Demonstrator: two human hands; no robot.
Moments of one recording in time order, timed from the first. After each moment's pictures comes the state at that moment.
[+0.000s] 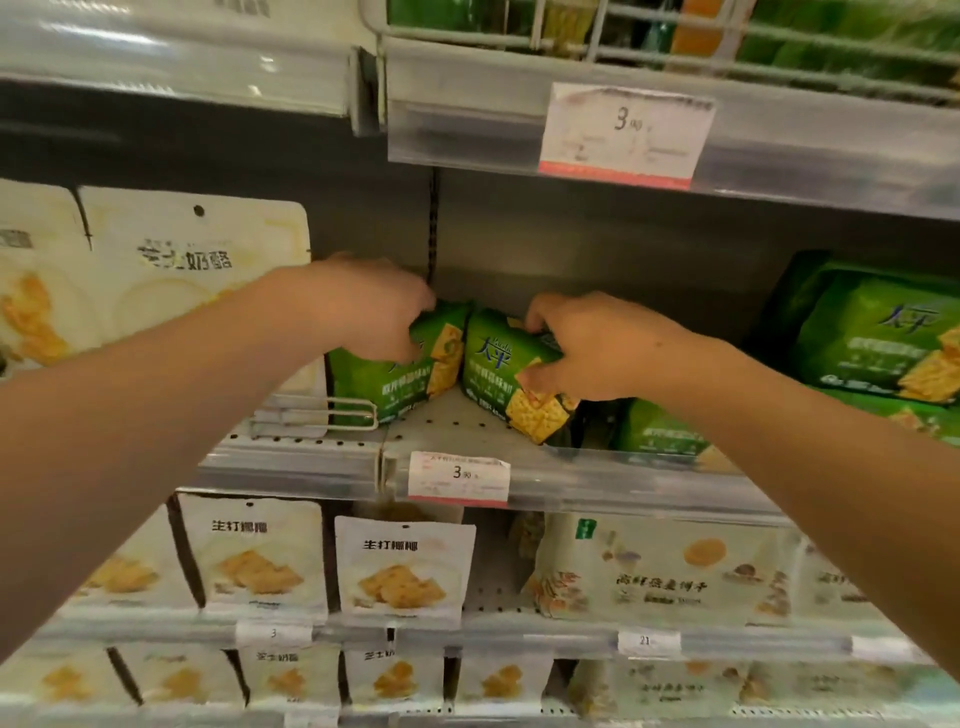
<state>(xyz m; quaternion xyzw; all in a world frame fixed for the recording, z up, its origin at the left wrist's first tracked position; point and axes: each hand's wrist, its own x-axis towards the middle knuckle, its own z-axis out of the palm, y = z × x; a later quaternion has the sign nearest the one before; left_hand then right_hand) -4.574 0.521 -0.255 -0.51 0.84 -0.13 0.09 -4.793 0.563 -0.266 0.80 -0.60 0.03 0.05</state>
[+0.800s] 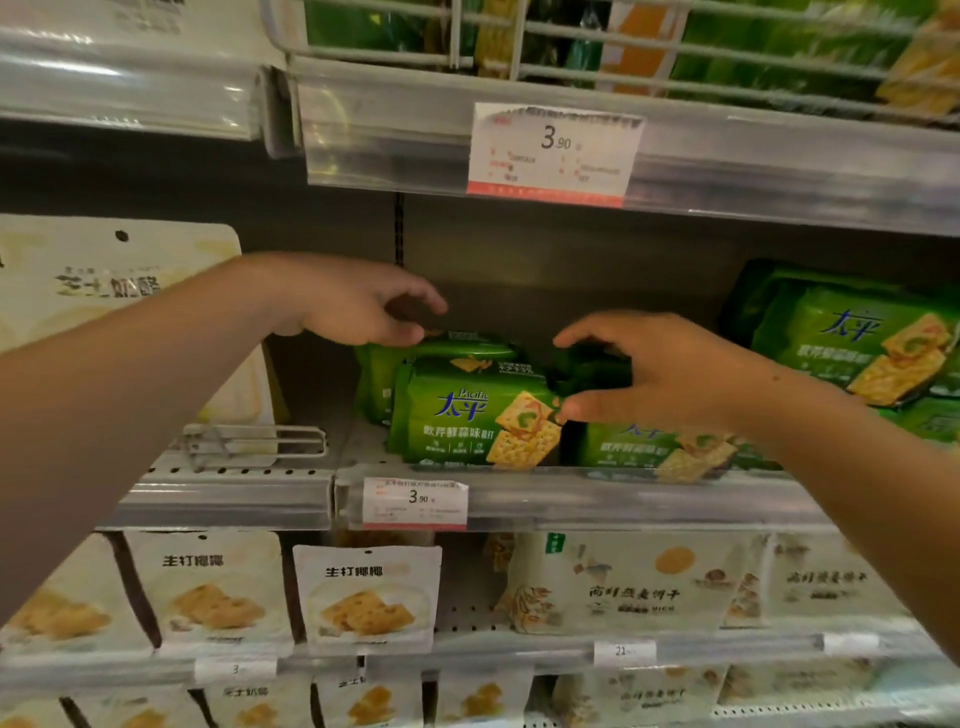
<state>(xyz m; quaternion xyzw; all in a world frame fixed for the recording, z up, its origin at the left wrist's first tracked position) -4.586 0.498 -0.244 -0.47 0.85 0.23 -0.06 -4.867 0.597 -0.259 0.82 -0.56 0.12 -0.04</state>
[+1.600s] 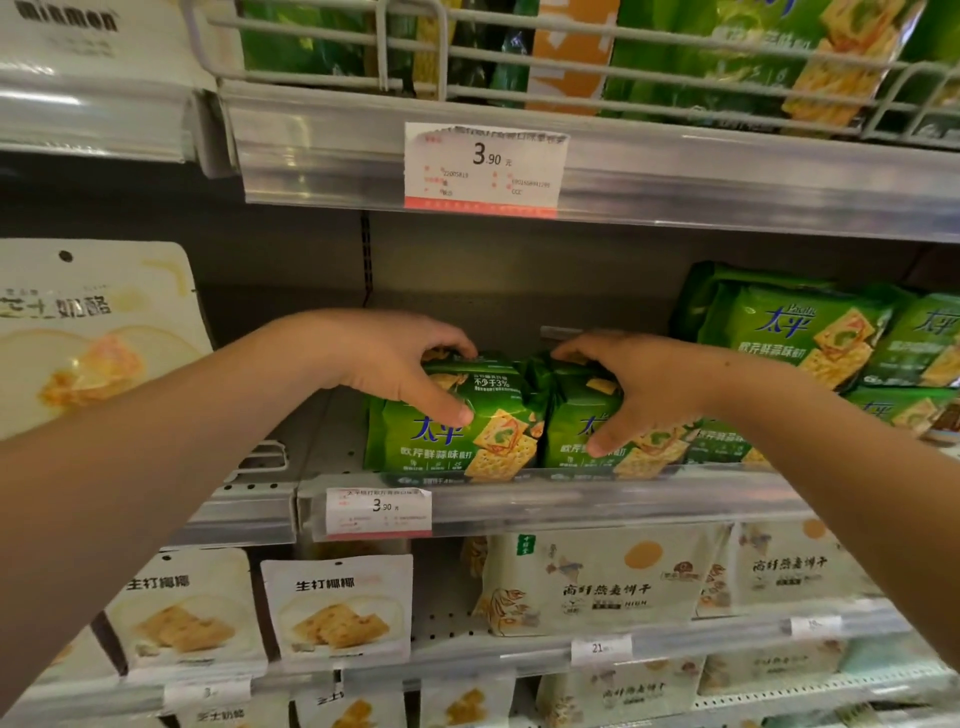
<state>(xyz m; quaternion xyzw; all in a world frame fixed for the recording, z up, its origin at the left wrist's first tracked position) -4.641 0.524 -0.255 -0.41 0.87 0.26 -0.01 -4.913 0.583 -0.268 0.79 -0.61 0.02 -0.07</state>
